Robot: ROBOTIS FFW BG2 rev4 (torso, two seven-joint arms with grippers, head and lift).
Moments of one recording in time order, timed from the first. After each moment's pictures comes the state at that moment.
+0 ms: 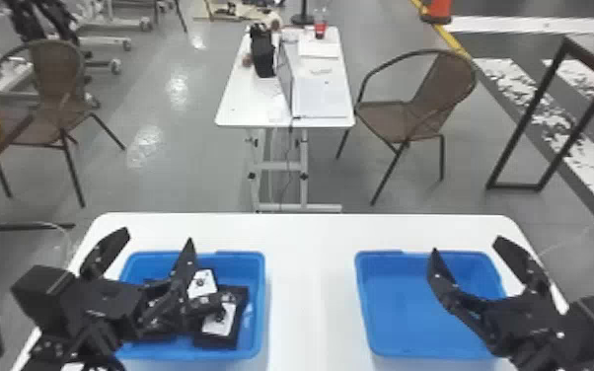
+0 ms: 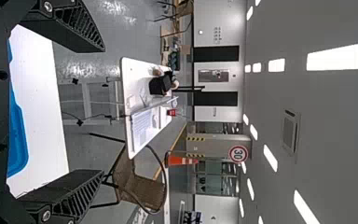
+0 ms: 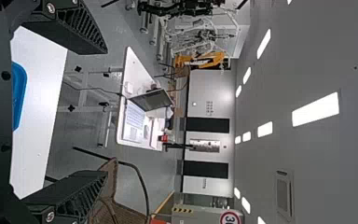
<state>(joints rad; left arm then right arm) 0.43 0.00 0.12 -2.02 0.03 0.05 -0.29 0.45 -0.02 -0.15 -1.94 -0.04 -0.10 0.34</state>
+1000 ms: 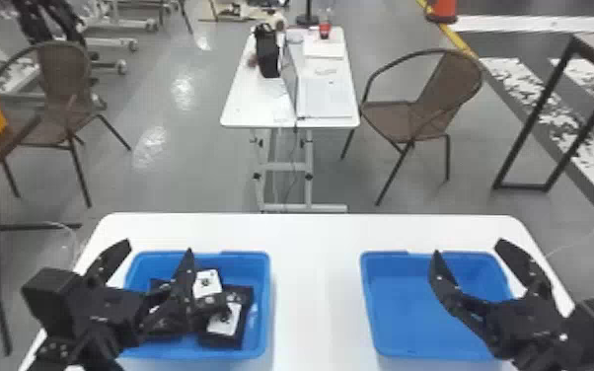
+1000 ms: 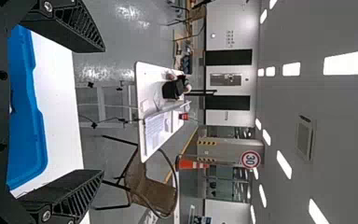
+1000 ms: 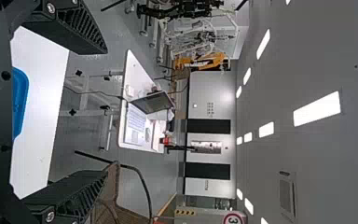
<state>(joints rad) 0.43 0.00 0.14 -2.00 0.03 0.11 -0.29 0.45 -0.02 -0.14 -1.93 -0.05 -0.10 0.34</state>
